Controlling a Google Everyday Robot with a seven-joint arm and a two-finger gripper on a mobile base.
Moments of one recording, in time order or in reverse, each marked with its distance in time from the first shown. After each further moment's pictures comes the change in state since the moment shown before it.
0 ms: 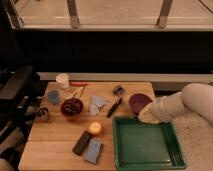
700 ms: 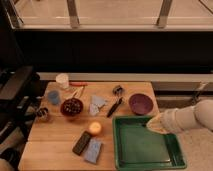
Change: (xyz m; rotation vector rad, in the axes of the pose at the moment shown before) arm 0.015 0.053 0.012 0.035 0.004 0.162
